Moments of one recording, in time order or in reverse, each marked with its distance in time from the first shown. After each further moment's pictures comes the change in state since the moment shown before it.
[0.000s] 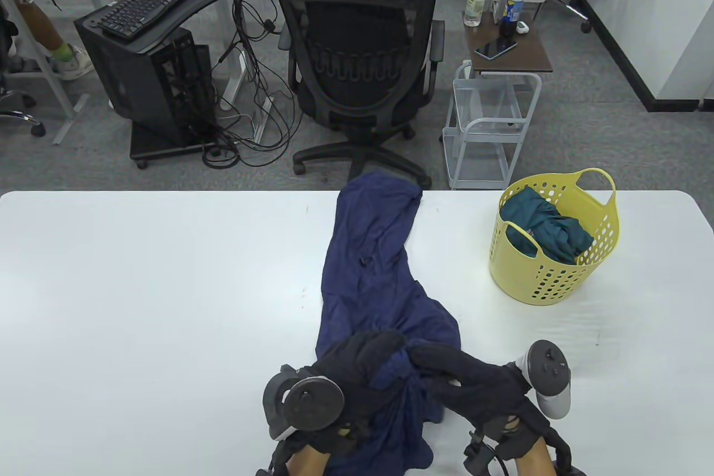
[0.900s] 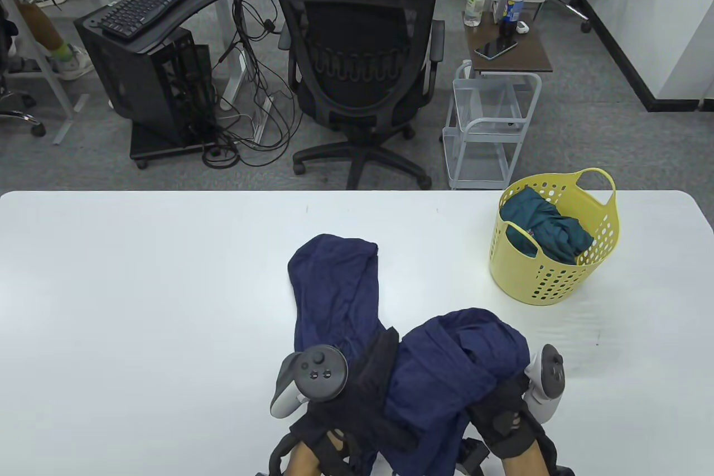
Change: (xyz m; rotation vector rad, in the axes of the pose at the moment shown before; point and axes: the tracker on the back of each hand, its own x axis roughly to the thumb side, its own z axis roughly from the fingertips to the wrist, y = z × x) left_hand -0.005 -0.050 0.007 -0.737 0.155 0.518; right_hand -0.005 0.008 -0.003 -0.012 -0.138 -0.497
